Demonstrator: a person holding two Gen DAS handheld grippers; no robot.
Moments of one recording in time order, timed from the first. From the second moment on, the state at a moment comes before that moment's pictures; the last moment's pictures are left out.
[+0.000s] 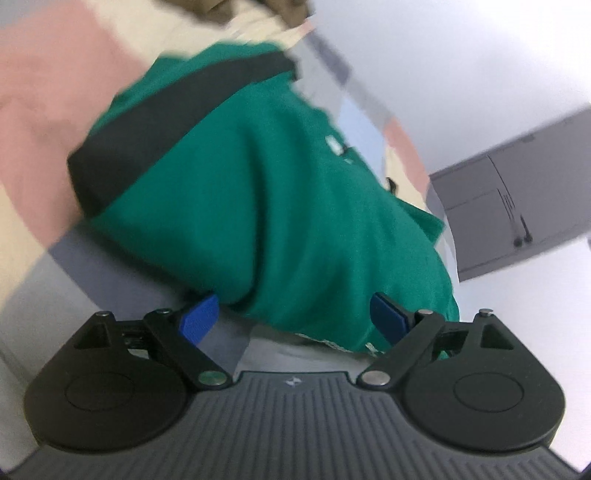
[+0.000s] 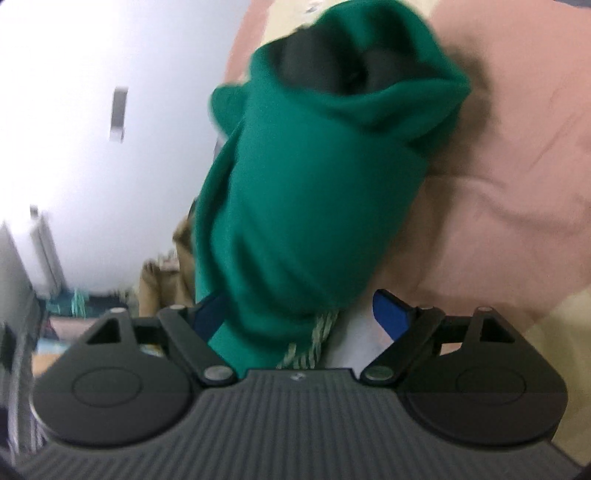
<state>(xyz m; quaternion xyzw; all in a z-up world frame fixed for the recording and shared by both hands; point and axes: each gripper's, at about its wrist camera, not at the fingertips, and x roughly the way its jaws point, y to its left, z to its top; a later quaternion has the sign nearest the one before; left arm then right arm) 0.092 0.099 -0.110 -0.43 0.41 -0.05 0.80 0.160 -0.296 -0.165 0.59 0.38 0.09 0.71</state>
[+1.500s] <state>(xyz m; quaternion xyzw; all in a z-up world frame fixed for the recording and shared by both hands) -0.010 0.156 -0.060 -0.51 0.35 -0.02 0.78 0.077 -0.338 -0.078 0.47 0.33 0.12 0.81</state>
